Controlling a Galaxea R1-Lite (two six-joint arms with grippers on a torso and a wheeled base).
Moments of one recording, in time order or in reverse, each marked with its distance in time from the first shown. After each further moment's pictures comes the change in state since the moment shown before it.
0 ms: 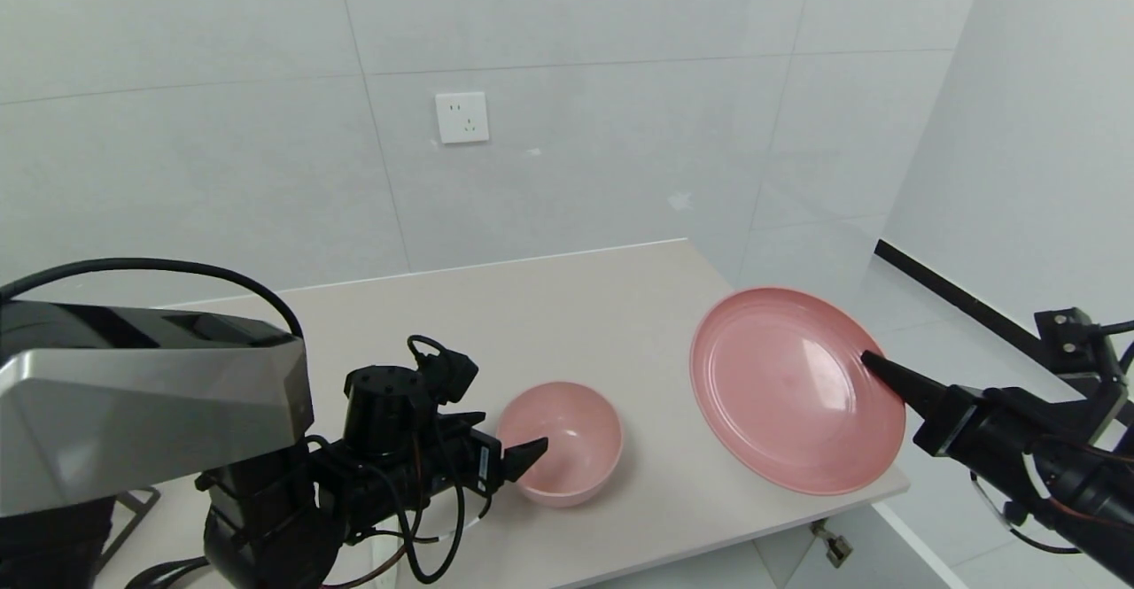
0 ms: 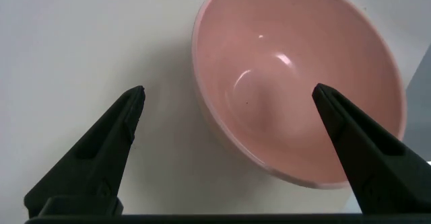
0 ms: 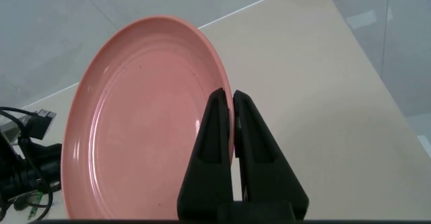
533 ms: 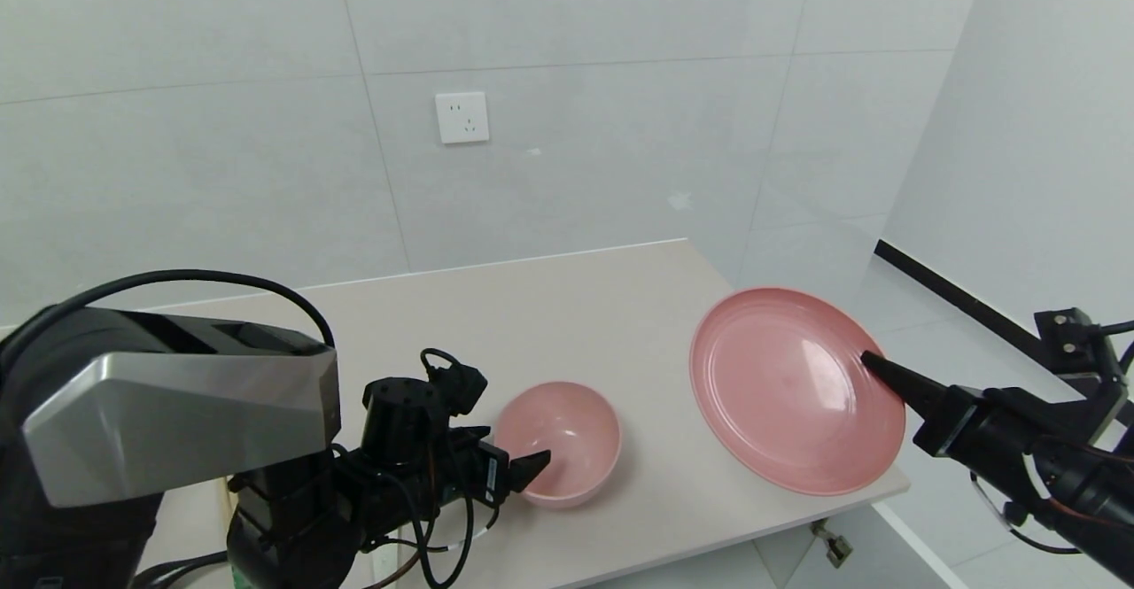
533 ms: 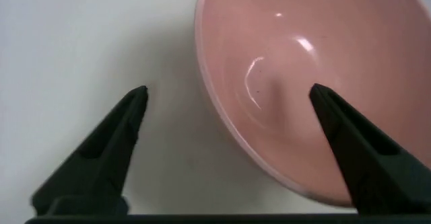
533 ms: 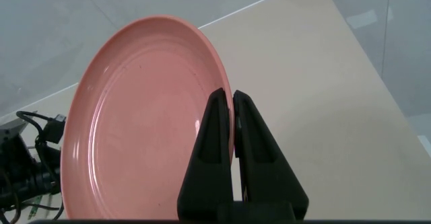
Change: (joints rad) left arm -0.016 0.070 -0.022 -0.004 0.025 -0.019; right arm 0.001 0.000 0.000 0.000 0.000 0.000
